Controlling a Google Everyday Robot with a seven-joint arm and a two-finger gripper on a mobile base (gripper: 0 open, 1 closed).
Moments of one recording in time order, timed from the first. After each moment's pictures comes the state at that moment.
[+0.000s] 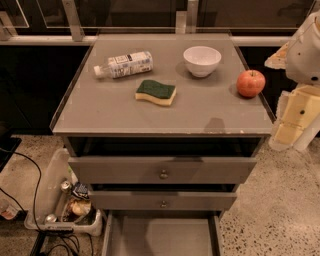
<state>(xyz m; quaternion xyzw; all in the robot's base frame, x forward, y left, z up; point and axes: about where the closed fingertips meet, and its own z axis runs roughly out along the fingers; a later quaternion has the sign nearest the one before) 0.438 -0.217 0.976 -0.60 0.78 -0.03 0.16</state>
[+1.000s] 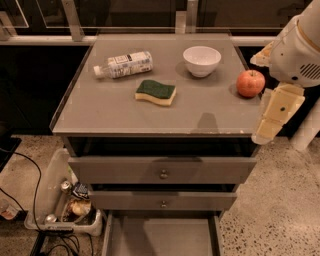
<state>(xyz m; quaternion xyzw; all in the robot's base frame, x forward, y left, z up) 0.459 -0.199 0.968 -0.61 0.77 -0.02 0.19</state>
